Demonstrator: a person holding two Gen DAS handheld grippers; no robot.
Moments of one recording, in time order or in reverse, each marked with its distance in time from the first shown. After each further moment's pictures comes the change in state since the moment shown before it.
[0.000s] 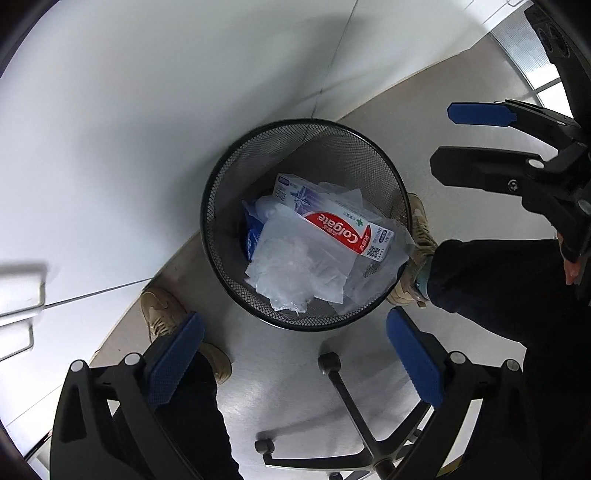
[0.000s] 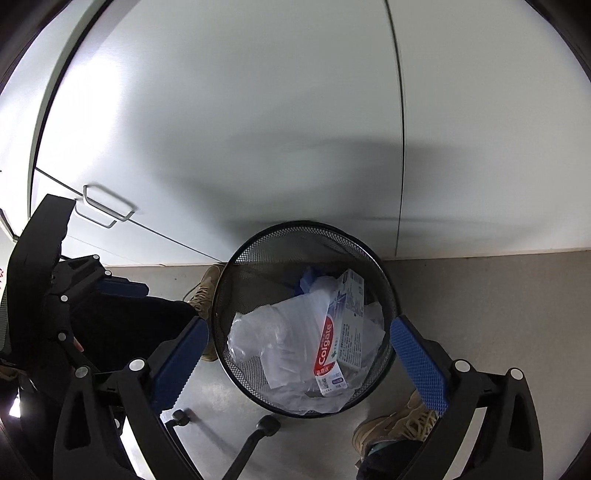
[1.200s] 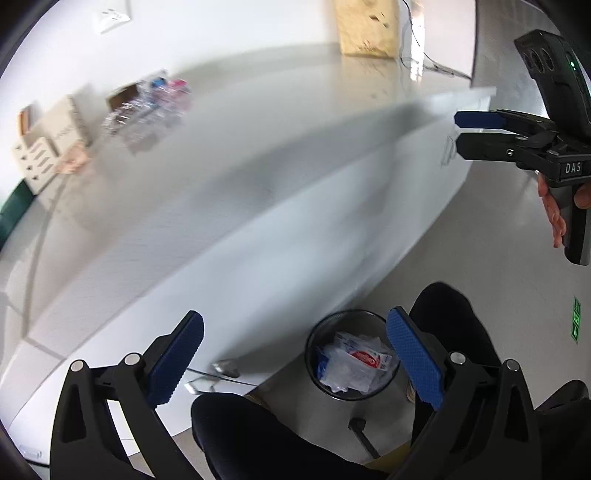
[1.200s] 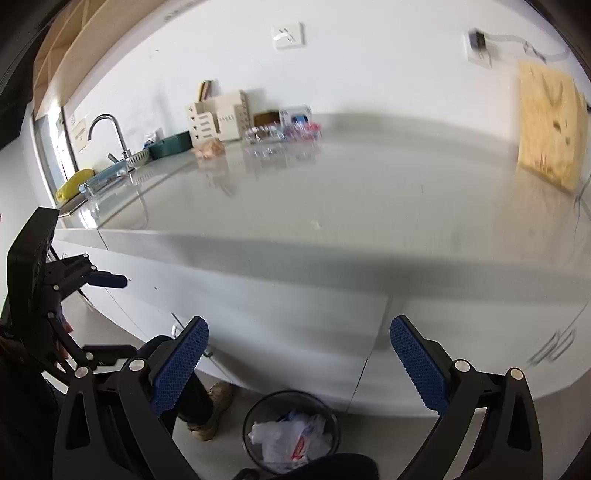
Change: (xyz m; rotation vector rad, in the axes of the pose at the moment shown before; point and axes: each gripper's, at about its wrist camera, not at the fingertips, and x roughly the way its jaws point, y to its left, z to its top) left arm -0.366 -0.019 -0.060 0.012 -0.627 0.250; right arm -0.346 0.135 0.074 -0.323 -0.538 -0.092
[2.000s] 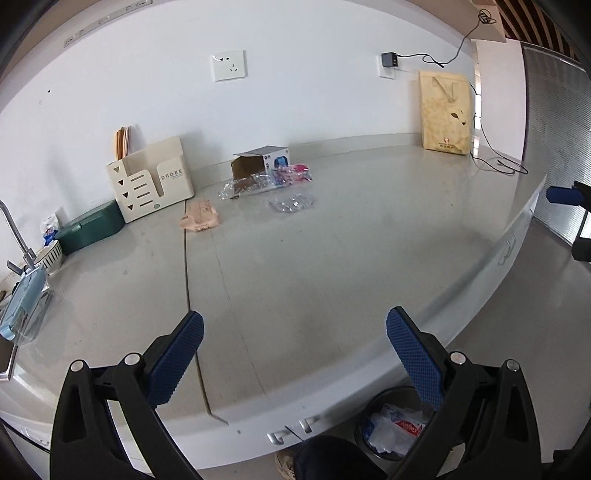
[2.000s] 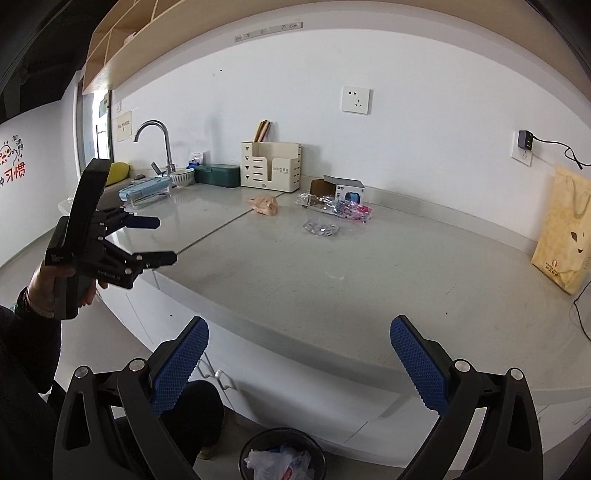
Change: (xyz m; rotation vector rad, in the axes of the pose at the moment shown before) left arm -0.079 0.130 0.043 -0.164 -0.256 0.182; right arm -0.059 0.076 0.087 -0.190 -0.111 0.027
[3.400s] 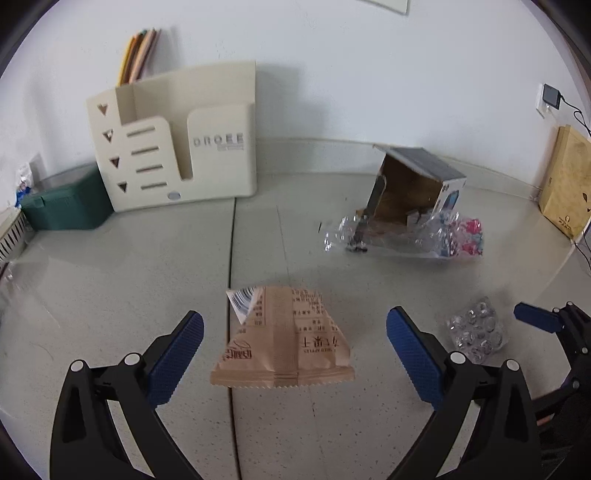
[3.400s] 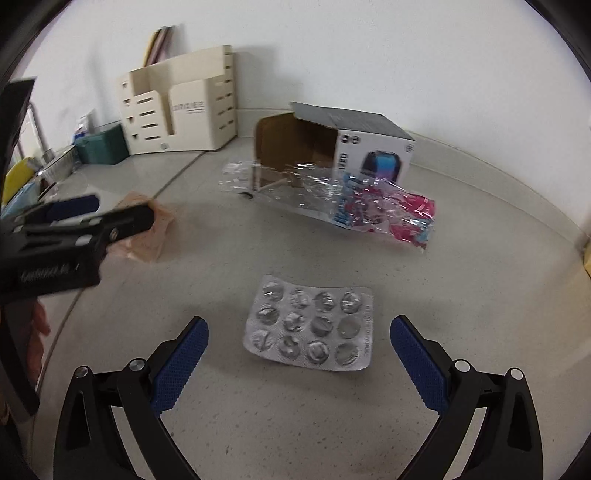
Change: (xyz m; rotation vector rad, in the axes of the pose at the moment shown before) left arm 0.274 0.164 0.126 -0.329 0.180 0.103; right arm 0.392 -0.033 0.139 0.144 0.310 -0.157
